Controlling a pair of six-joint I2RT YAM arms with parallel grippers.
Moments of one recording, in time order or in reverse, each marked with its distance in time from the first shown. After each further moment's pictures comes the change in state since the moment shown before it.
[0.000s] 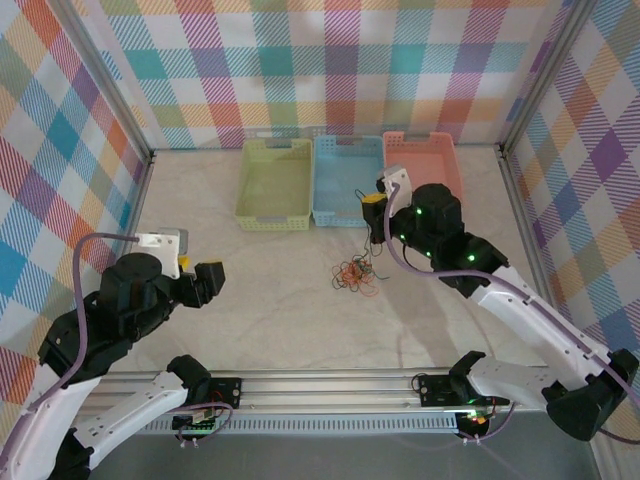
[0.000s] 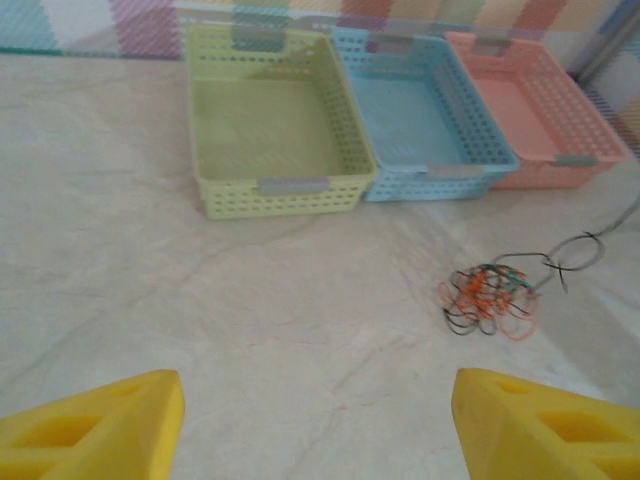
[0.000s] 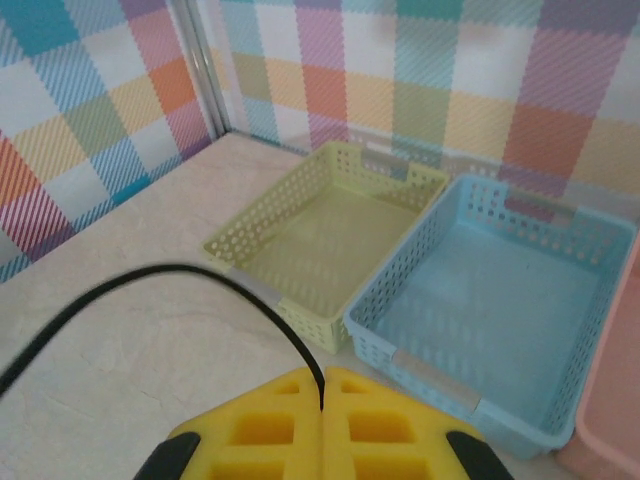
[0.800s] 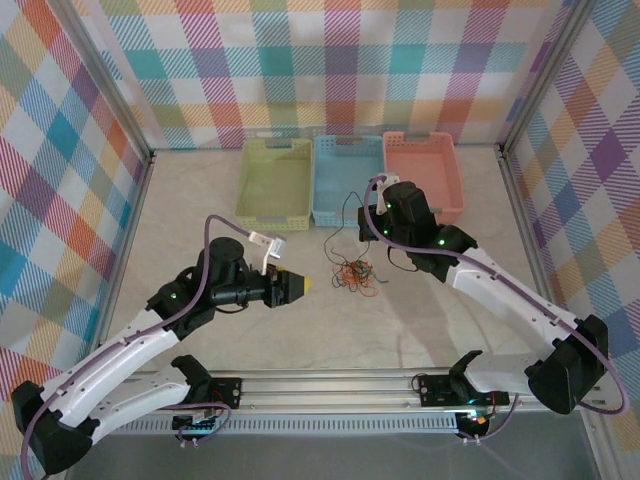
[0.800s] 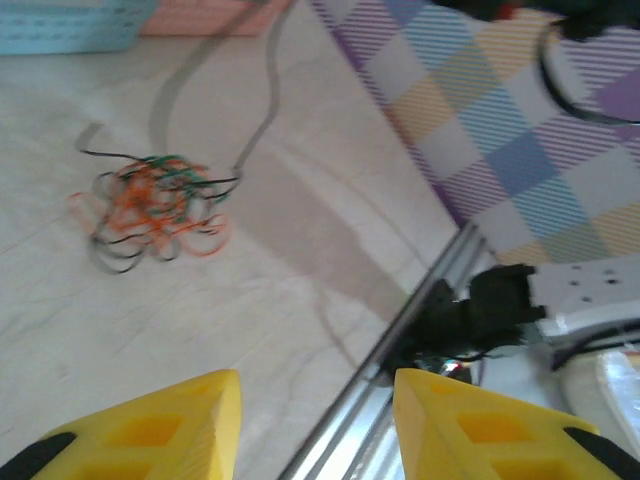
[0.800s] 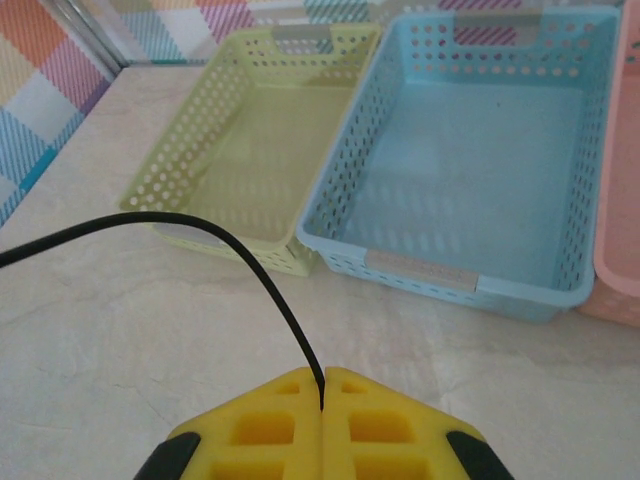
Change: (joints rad) left arm -0.098 0.242 -0.425 0.745 0.671 -0.151; right arm -0.001 0.156 -0.003 -0.064 0.110 0.266
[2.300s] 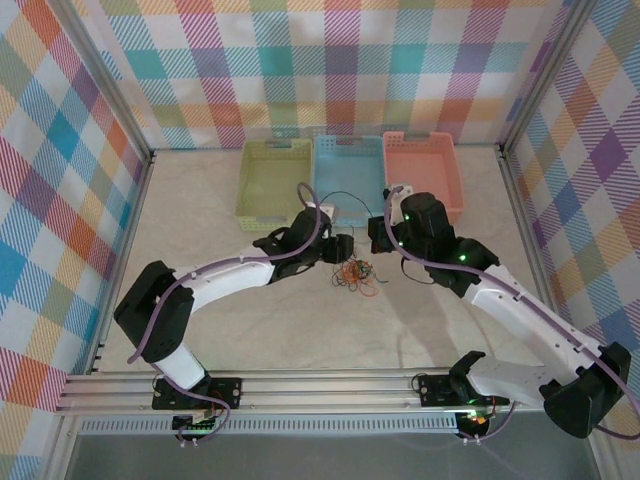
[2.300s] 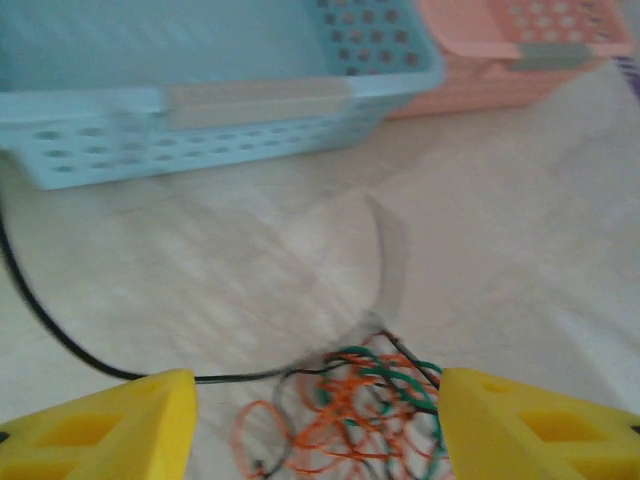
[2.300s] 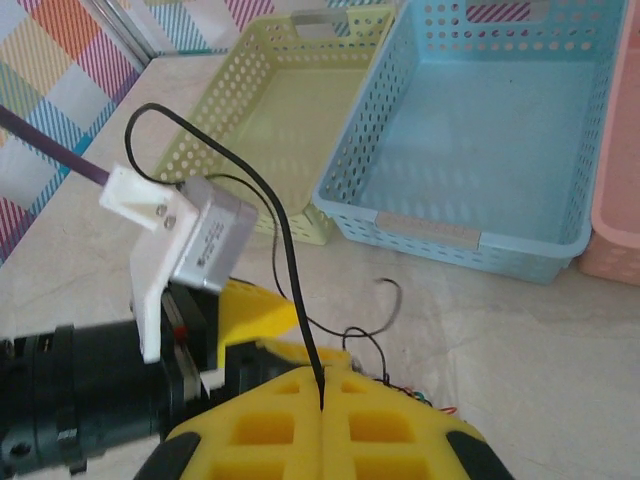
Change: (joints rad) left arm -0.018 0.777 0.305 0.245 -0.500 0.019; right arm -0.008 -0.155 -0.070 -0.068 -0.064 -0.002
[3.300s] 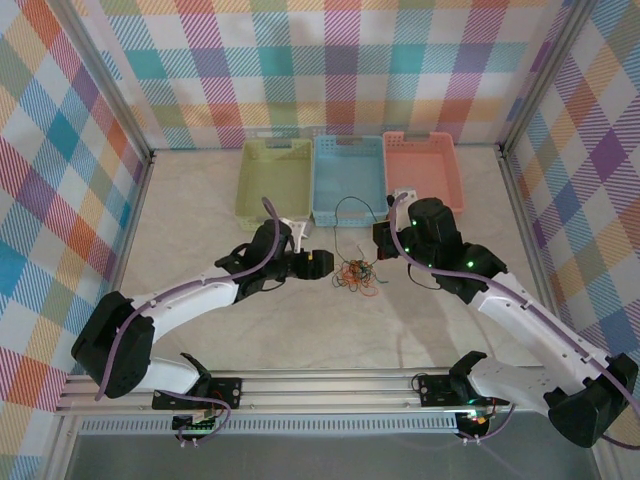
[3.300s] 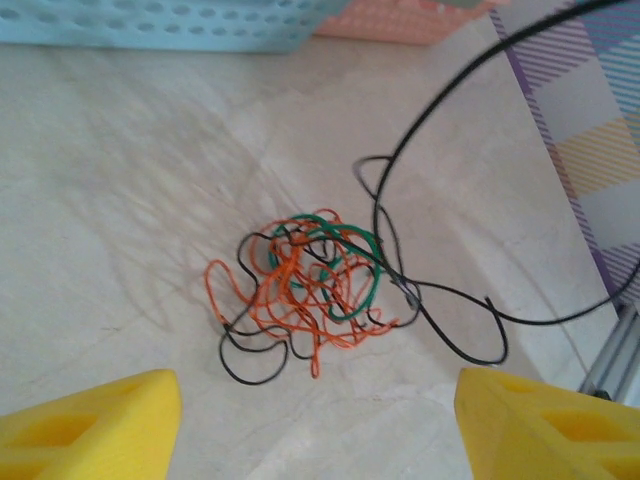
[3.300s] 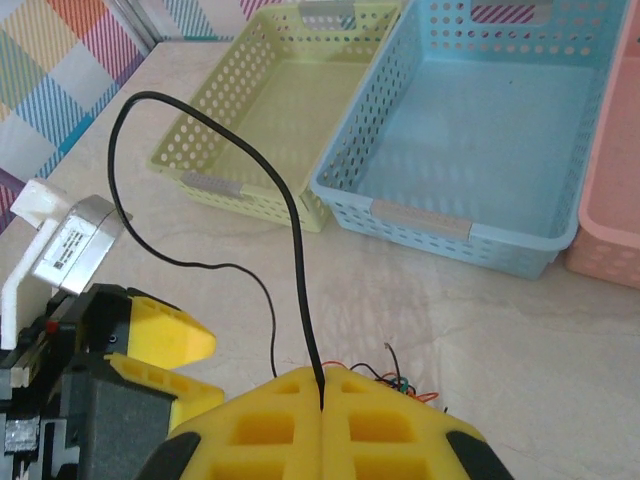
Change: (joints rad) left arm 0.077 -0.259 -0.279 0.092 0.346 -0.054; right arm -0.017 -0.046 -0.034 -0.014 -0.031 -0.055
